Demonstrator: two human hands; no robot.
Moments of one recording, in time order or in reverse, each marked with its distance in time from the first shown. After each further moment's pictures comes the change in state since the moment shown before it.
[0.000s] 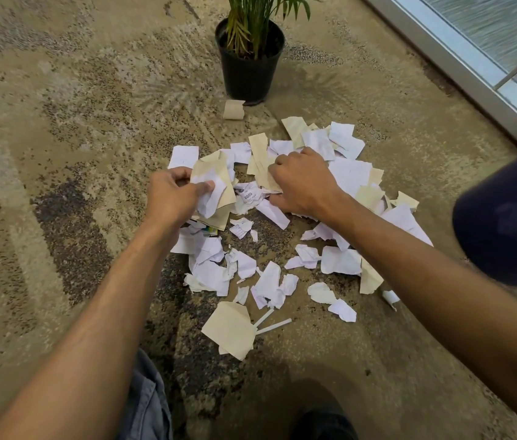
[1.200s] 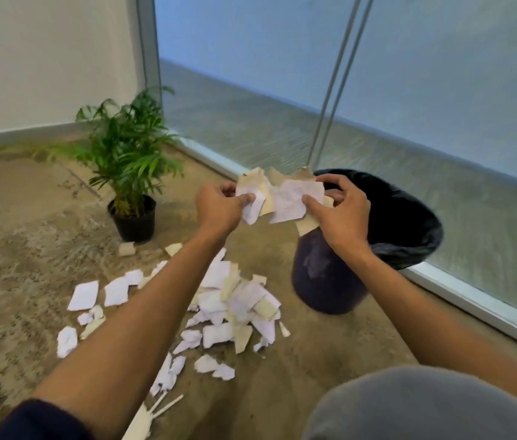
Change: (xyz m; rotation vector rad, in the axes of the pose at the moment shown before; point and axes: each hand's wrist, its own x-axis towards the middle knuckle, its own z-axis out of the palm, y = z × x) left_hand -0.168 0.224 0.179 -0.145 -0.268 0.510; right_hand -0.266 0.130 -0.189 0.859 1.072 0.841
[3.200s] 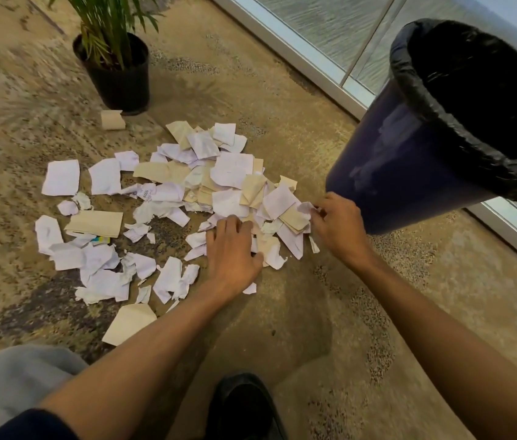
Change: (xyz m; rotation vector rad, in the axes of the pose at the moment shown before) left_hand -0.107 -0.246 -0.018 0.996 -0.396 0.057; right_hand -0.116 0.163 0.082 -0.680 -0.603 0.056
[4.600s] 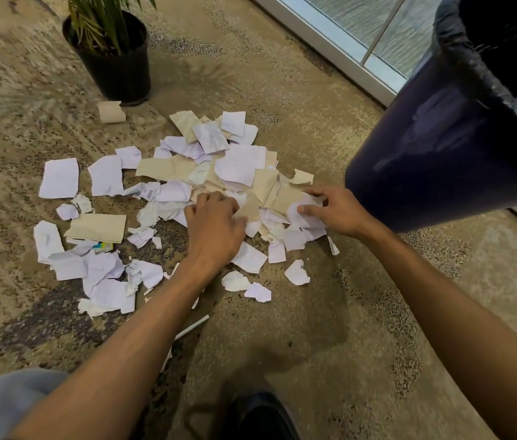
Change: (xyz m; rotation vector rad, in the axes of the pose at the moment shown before) left_hand 0.044 -0.042 -0.023 -0.115 0.101 -0.055; right_hand 0.049 0.001 0.022 0.355 -0.430 0.070
